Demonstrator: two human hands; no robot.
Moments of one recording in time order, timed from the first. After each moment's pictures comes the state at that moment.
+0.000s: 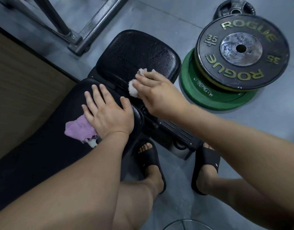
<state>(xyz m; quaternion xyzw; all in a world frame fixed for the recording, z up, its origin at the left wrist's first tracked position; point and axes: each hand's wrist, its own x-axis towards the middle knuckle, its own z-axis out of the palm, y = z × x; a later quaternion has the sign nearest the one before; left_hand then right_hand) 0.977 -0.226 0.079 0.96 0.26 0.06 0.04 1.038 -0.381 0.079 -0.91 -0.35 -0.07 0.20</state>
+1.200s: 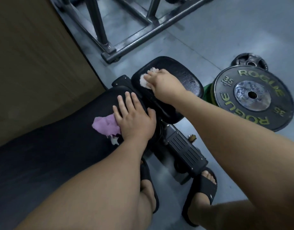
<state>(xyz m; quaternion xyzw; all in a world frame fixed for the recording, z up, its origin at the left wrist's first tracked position) 0.977 -0.224 0.097 0.96 0.26 -0.03 0.09 1.130 -0.301 0.106 -0.91 -0.40 0.01 0.10</state>
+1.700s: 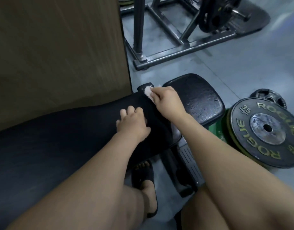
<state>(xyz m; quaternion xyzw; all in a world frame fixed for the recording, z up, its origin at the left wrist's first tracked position) 0.913 -0.150 0.167 0.93 0.30 -0.15 0.17 1.043 -0.238 0.135 -0.87 -0.35 0.01 0.33</state>
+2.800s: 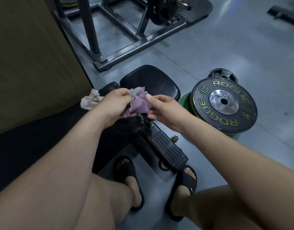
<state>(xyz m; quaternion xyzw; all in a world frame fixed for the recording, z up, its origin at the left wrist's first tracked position) 0.960 -0.206 0.209 0.69 0.23 -0.12 0.68 1.002 -0.384 0.184 -0.64 0.03 0.36 0.68</state>
